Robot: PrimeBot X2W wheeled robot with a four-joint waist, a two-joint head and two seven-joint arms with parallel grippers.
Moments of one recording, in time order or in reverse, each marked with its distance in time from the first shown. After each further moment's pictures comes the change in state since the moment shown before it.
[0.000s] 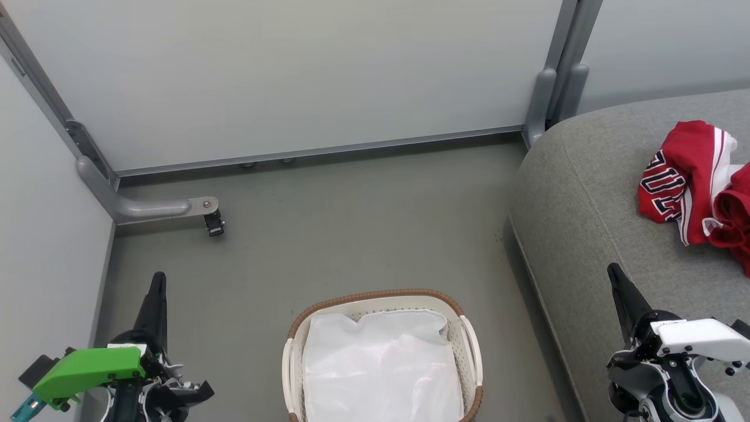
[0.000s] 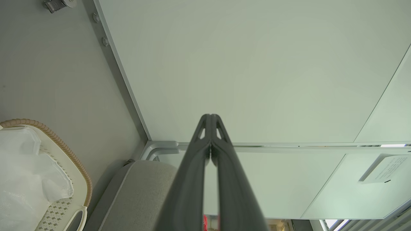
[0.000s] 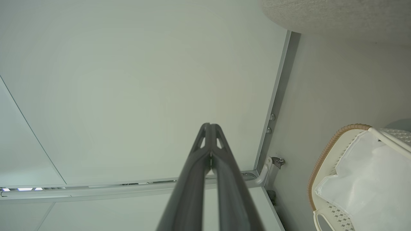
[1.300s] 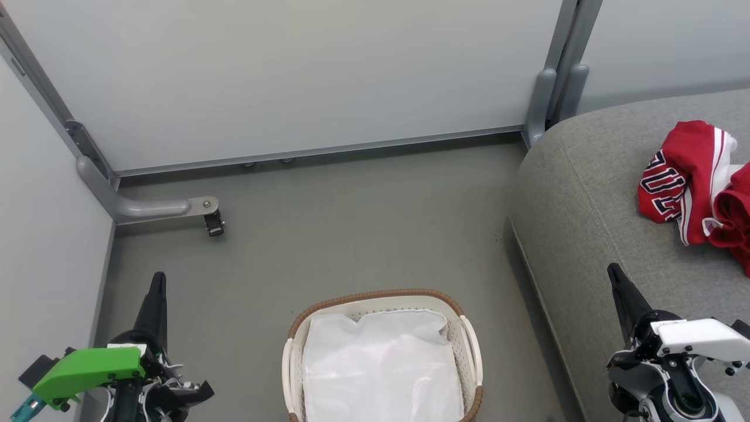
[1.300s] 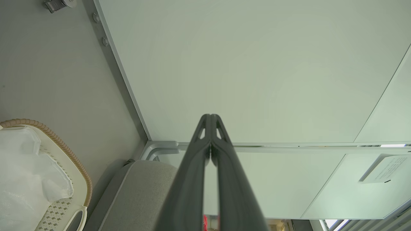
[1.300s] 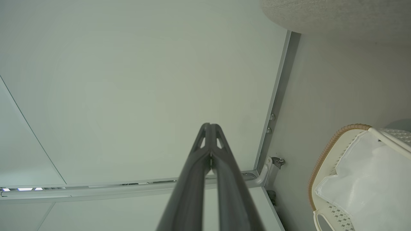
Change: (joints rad) left arm 0.000 0.000 0.000 0.000 0.000 0.000 0.000; right arm 0.000 0.000 0.000 0.000 0.000 0.000 0.000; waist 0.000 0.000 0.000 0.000
